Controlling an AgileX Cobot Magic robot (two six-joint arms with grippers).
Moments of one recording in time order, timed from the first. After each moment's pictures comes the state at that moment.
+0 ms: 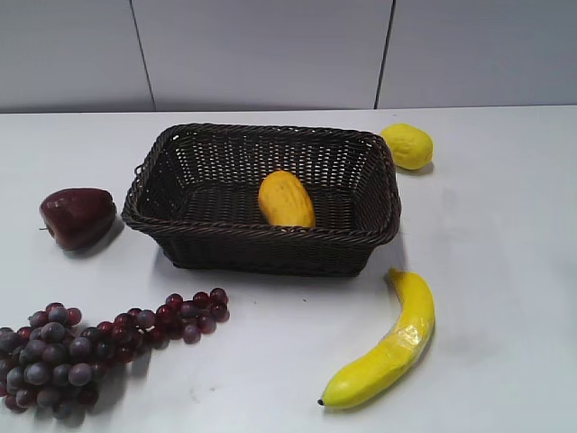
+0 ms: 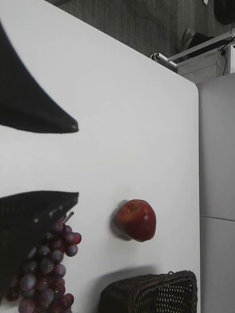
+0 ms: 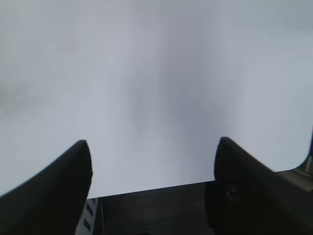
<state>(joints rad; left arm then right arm) -0.05 -0.01 -0.51 0.05 1.04 0.04 0.15 1.49 -1.11 -0.22 1.20 0.19</state>
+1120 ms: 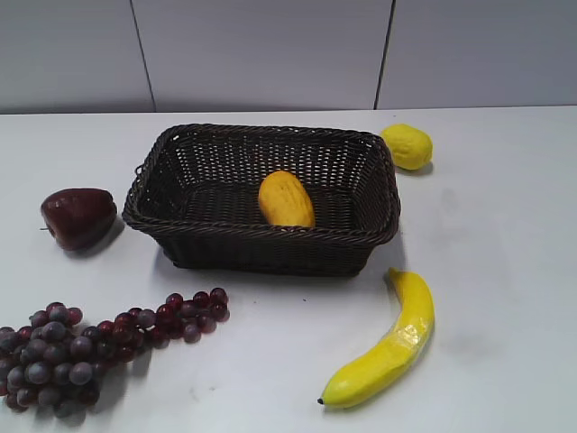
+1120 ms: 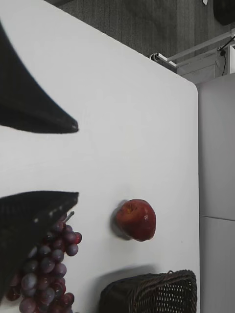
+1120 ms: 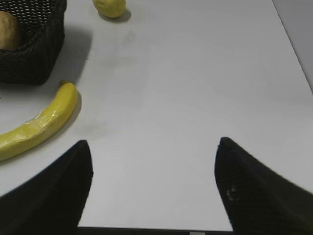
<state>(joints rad) -0.05 -0.01 -0.51 0.05 1.04 0.04 0.15 0.06 -0.50 -0.05 1.06 0.06</state>
